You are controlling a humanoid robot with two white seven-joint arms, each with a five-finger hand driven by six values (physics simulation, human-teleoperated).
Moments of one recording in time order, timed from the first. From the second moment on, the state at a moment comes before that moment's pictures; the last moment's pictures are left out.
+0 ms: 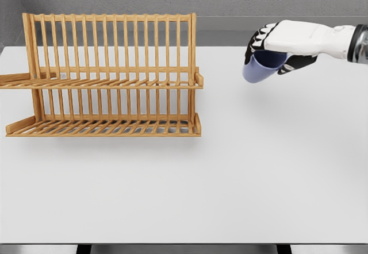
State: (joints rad) left arm 0.05 0.00 -0.25 -0.16 0.21 0.09 -0.01; right arm -0.93 -0.85 0.74 -1.51 0.21 -0.50 0.61
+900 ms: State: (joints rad) left arm 0.05 0.00 -0.25 -0.16 0.21 0.09 -0.01; right arm -0.98 -0.77 0.70 -1.70 0.20 -0.50 0.61
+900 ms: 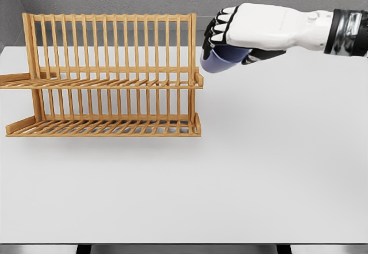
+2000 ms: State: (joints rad) left arm 0.05 0.00 -0.25 -0.16 0.21 0.09 -0.01; right arm -1.03 -0.66 0.81 -1.71 0.21 -0.50 0.61
